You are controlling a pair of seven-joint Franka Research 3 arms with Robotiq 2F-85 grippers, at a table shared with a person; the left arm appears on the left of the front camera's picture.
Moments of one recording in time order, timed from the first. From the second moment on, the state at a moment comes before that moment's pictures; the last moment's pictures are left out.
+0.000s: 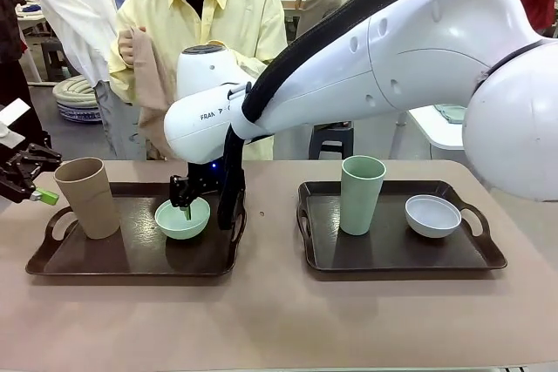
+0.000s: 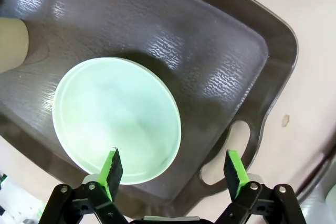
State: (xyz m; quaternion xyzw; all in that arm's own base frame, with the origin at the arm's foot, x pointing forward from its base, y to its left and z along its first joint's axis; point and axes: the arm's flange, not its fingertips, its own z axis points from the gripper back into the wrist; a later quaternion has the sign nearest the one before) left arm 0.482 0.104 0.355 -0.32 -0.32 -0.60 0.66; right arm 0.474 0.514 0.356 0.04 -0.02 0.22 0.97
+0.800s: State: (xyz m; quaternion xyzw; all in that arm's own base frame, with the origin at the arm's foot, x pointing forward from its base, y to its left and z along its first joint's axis) left arm 0.486 0.070 0.321 -0.35 -0.36 -0.62 0.60; right arm 0.497 0.511 0.329 0.05 -0.04 0.17 0.98
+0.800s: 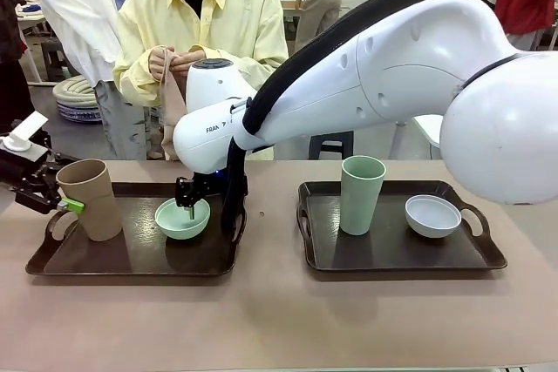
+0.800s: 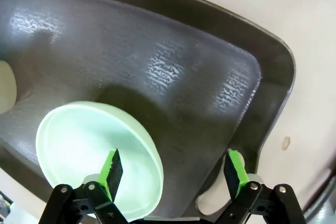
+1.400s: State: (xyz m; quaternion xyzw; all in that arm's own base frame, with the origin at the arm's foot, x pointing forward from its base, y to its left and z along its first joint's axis) left arm 0.488 0.063 0.309 -0.36 -0.36 -0.61 0.60; right arm 0.504 0.515 0.329 0.06 -0.05 0.15 0.98
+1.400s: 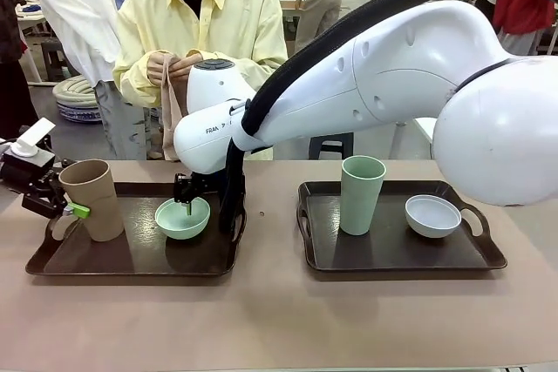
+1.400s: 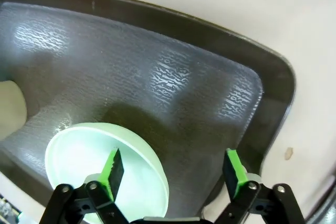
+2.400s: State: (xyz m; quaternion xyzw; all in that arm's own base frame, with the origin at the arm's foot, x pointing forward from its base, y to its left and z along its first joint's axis) left arm 0.490 0.066 0.313 -0.36 -0.37 -0.61 0.61; right arm 0.488 0.521 0.343 0.05 -0.04 0.17 0.98
